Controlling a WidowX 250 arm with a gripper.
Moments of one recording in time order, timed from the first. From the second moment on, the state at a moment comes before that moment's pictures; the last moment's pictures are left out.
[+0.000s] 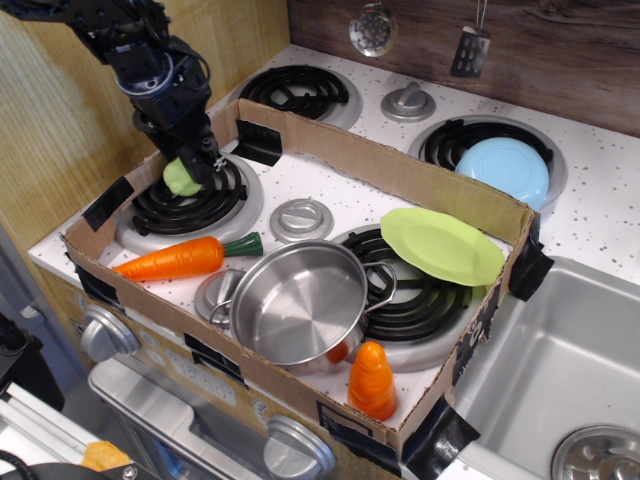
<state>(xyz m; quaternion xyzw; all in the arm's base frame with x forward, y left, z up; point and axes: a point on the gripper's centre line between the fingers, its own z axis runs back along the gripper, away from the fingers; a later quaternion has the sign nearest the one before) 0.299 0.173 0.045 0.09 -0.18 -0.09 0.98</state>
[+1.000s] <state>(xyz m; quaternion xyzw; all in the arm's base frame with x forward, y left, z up) 0.298 0.147 0.141 0.23 -0.16 -0.10 0.95</state>
